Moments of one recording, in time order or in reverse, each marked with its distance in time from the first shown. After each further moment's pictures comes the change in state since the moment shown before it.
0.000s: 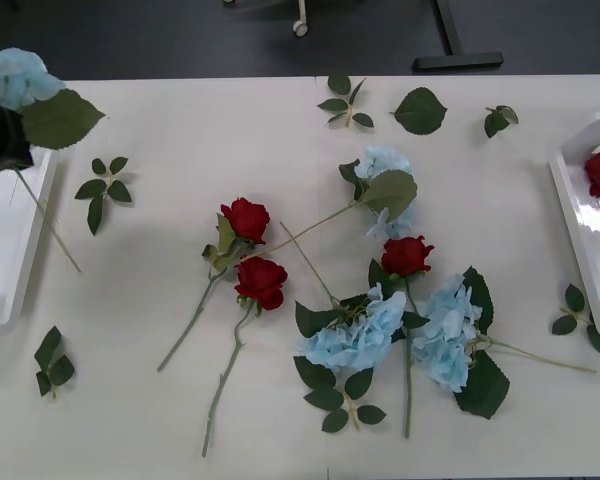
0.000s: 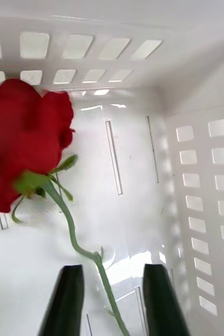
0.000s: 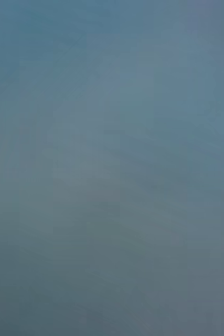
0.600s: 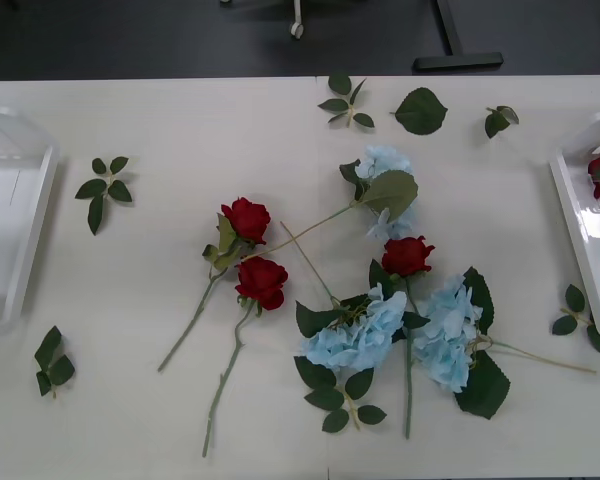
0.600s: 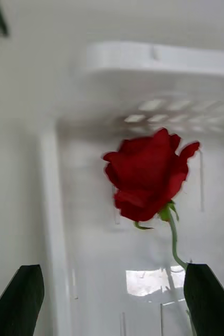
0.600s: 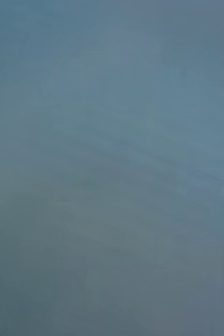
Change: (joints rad) right arm 0.000 -0.042 0.000 -0.229 -0.232 0.109 0.103; left arm 0.000 0.140 0.064 0.309 -0.263 0.044 -0.714
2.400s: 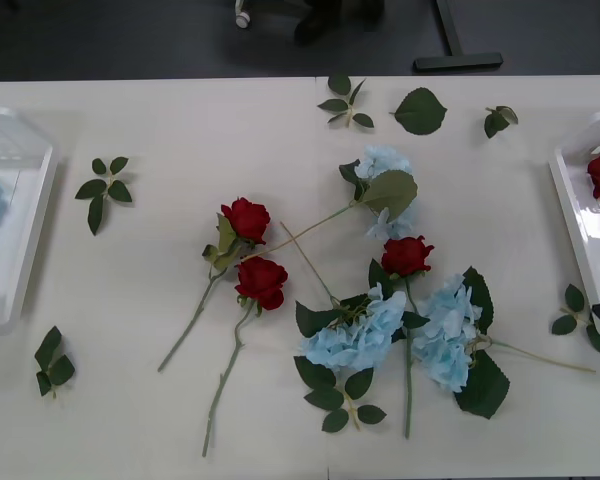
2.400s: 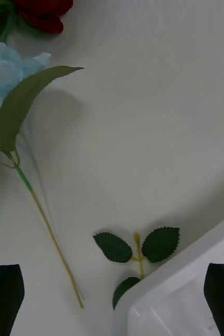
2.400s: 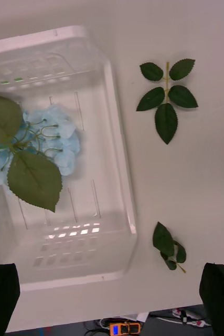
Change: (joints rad) right arm 0.477 -0.328 0.000 -0.165 -1.094 -0.106 1.235; left arm 0.000 -0.009 0.316 -0.165 0.373 0.410 -0.031
